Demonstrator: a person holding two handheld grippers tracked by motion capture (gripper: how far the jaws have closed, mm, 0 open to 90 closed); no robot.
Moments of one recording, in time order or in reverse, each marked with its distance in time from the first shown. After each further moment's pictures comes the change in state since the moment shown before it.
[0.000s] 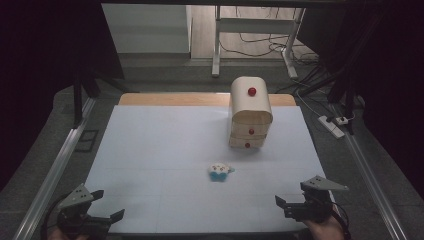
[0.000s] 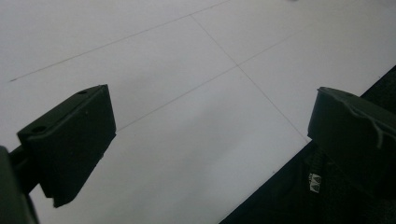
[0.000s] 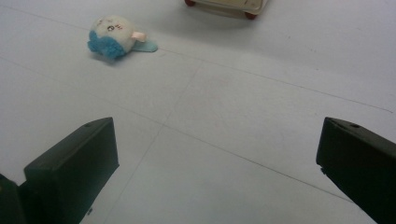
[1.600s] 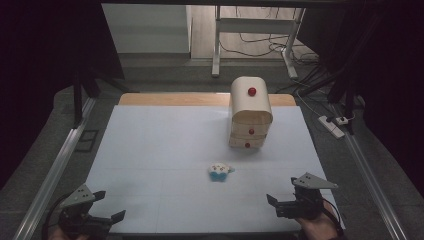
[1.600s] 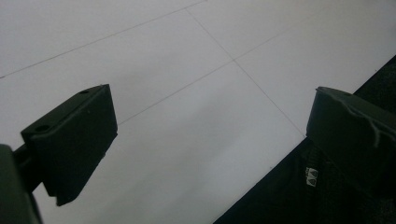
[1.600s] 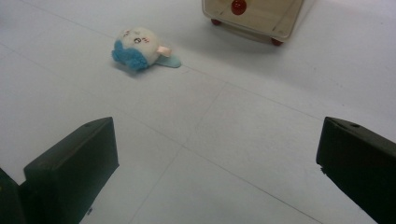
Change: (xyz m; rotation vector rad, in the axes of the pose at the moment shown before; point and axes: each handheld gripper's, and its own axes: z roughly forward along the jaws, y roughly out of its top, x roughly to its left) left arm -0.001 0.001 0.003 0.026 -0.013 0.015; right arm 0.016 0.010 0.011 -0.042 0.043 -0.103
